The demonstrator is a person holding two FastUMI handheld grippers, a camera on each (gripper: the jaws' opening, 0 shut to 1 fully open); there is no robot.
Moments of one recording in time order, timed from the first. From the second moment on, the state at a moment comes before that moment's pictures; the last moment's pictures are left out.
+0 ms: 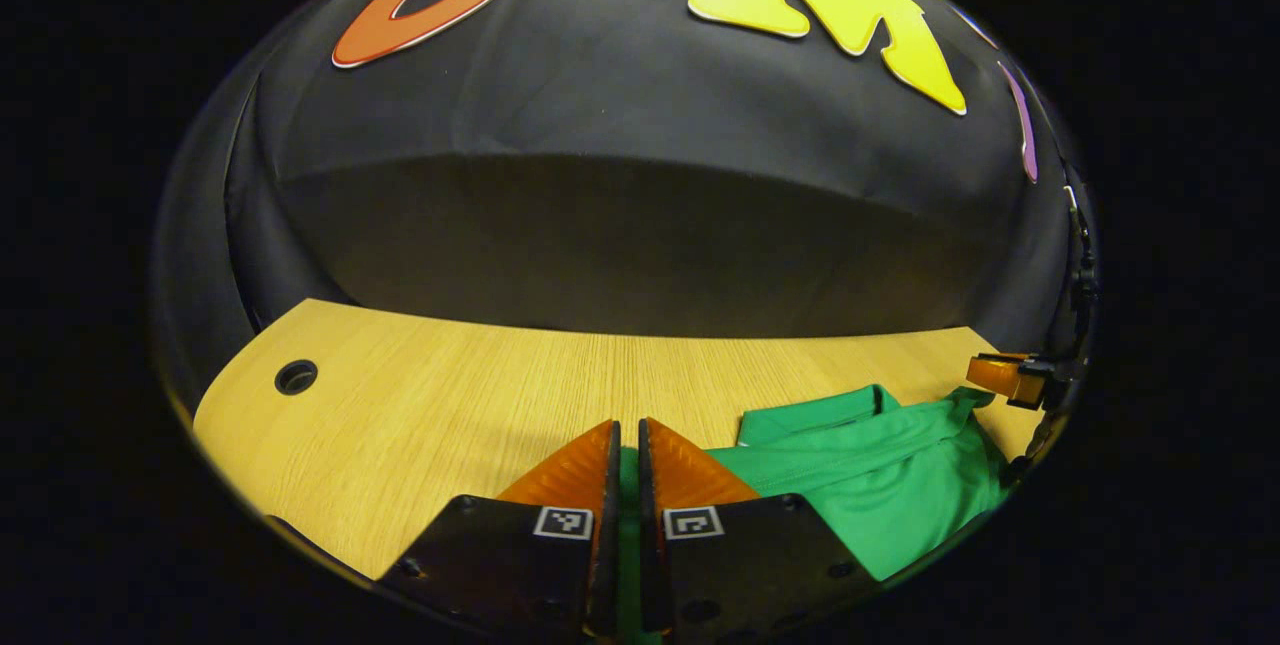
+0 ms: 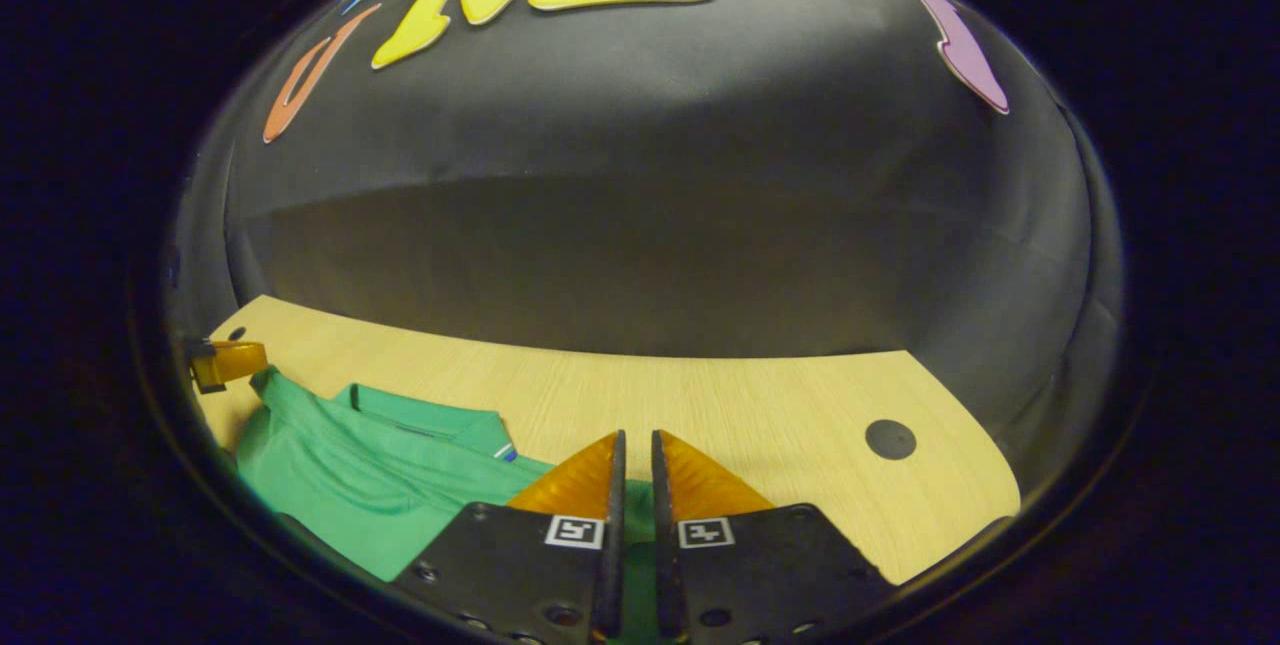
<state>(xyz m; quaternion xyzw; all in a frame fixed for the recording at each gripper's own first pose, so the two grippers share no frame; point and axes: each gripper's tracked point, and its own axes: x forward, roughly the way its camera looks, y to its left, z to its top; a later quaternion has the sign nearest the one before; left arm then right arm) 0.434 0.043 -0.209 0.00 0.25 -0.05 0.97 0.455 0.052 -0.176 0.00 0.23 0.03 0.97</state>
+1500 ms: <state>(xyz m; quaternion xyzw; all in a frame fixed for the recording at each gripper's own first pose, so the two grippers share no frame) 0.143 0.013 -0.033 0.00 0.10 -0.04 0.99 0.149 -0.010 -0.026 0.02 0.08 0.04 1.00</state>
